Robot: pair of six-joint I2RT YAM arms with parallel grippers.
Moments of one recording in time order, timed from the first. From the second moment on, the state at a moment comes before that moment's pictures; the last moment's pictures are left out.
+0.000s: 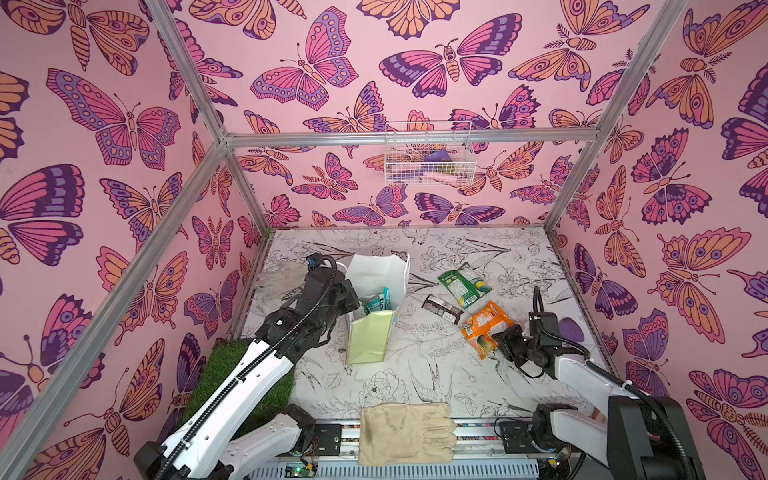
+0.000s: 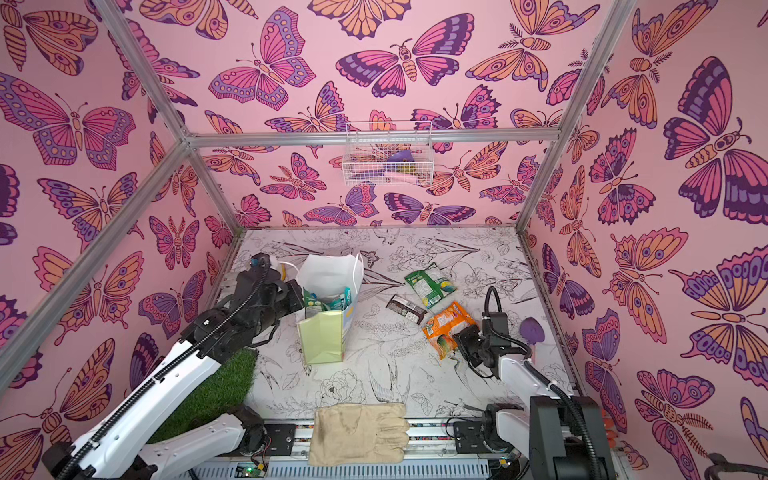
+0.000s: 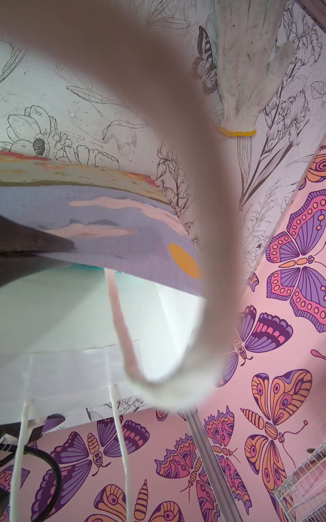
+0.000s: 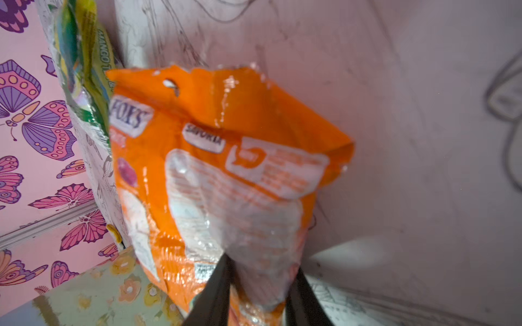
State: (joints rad) left arm -0.55 1.00 1.08 -0.72 -0.25 -0.75; right arm 0.00 1.13 0.31 -0.13 -0.35 1.08
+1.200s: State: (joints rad) left arm -0.55 1.01 1.08 -0.71 -0.25 -0.75; right arm 0.02 0.75 0.59 -0.51 -0.39 0.91
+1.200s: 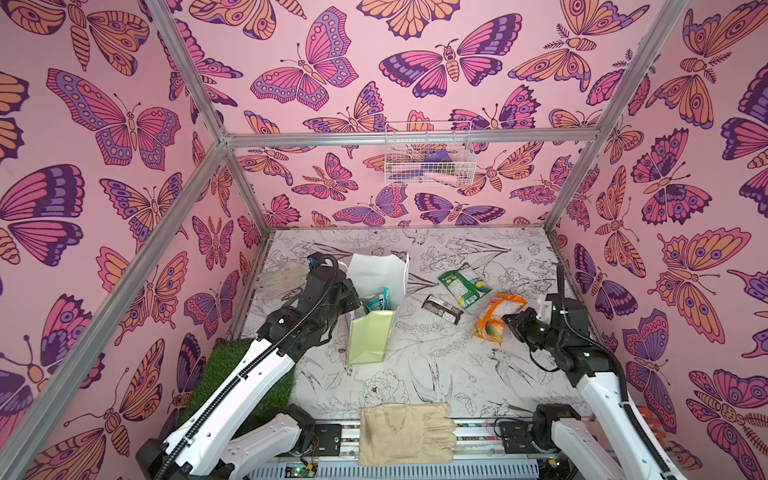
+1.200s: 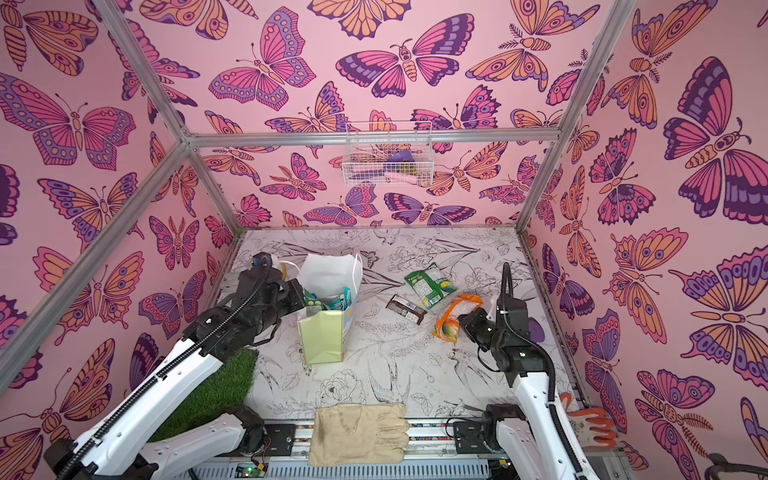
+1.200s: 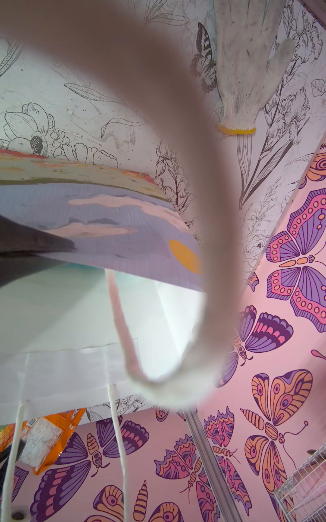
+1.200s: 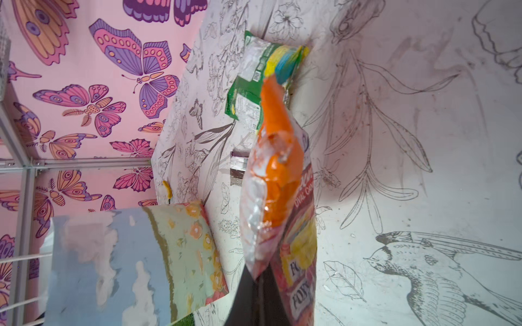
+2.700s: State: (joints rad) left arm -0.57 1.02 1.09 -0.71 -0.24 -0.75; right arm 0.62 1.09 1.45 -0.71 -0.21 0.69
